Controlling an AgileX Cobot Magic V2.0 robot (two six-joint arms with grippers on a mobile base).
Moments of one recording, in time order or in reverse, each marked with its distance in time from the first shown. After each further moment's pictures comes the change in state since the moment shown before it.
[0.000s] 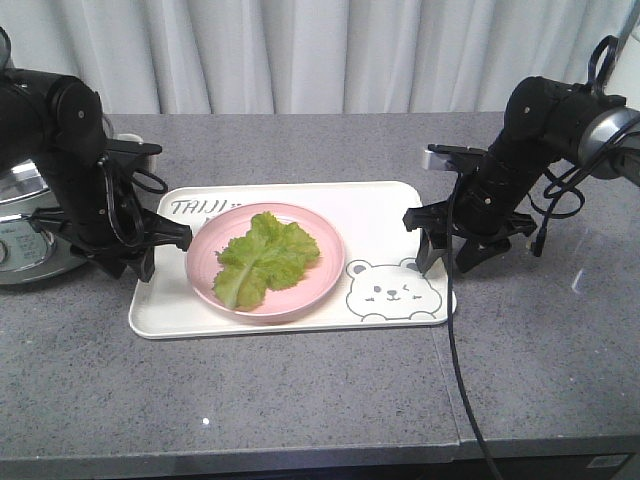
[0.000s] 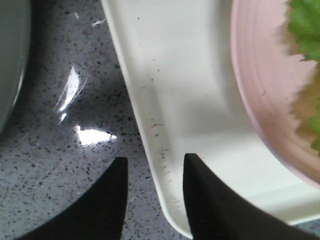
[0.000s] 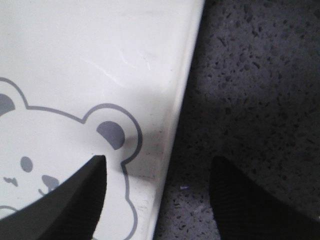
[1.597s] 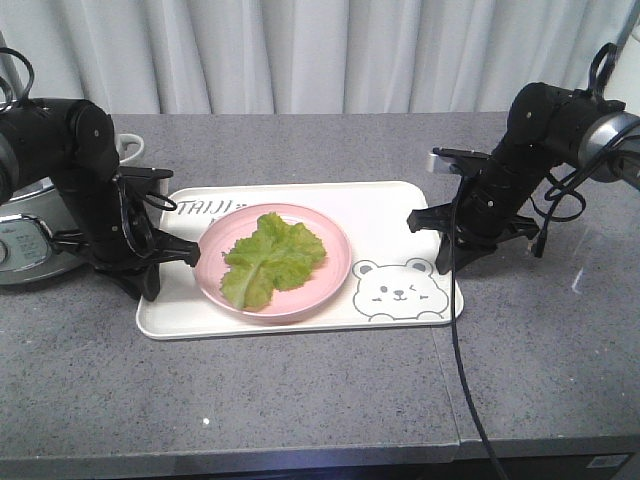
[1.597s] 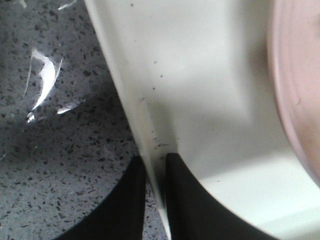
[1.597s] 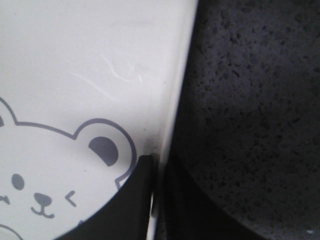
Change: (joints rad) left arm 0.019 0.093 -0.009 -0.098 0.001 0.081; right arm -0.008 0.030 -0.007 0.002 -0.009 -0.005
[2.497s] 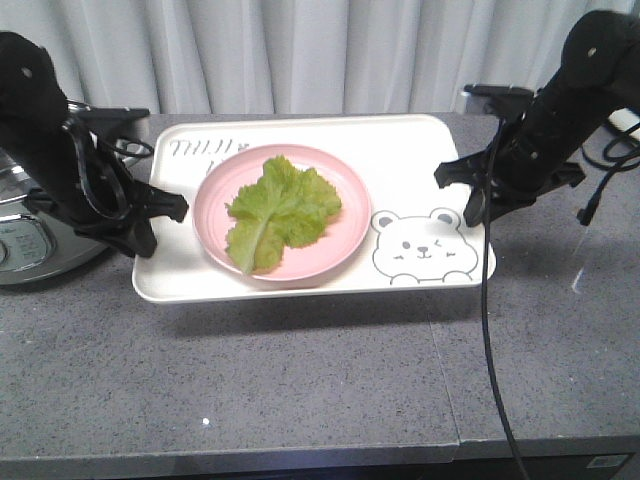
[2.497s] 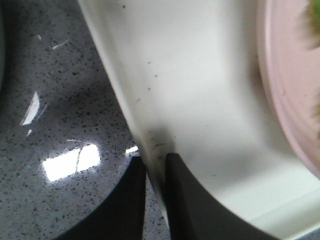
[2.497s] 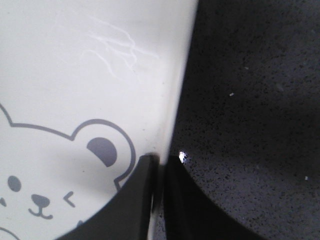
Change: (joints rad) left arm 0.000 -0.230 0.010 -0.080 0.012 0.047; right arm -0.005 -0.233 0.011 -0.057 0.023 0.002
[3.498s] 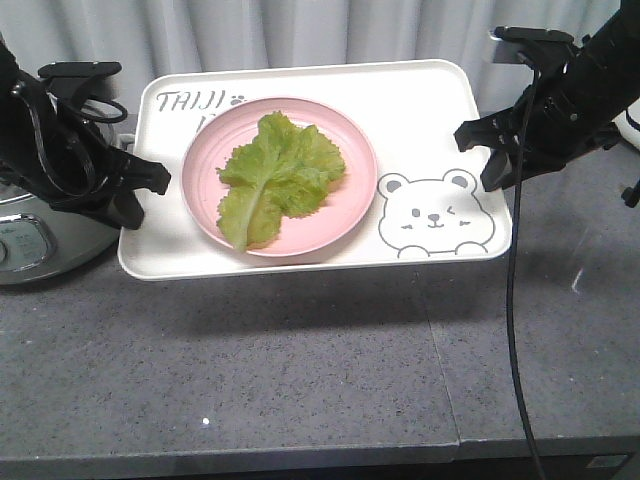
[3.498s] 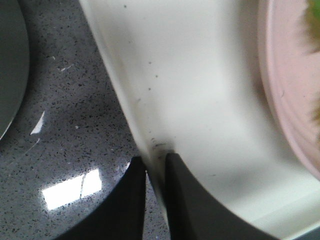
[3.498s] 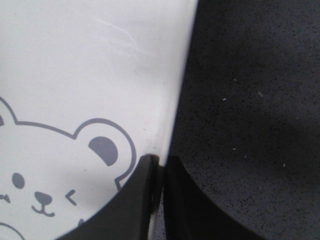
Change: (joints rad) left arm 0.000 -0.108 0.000 -0.009 0.001 0.006; right arm 0.000 -0.130 0.000 0.001 0.015 0.002
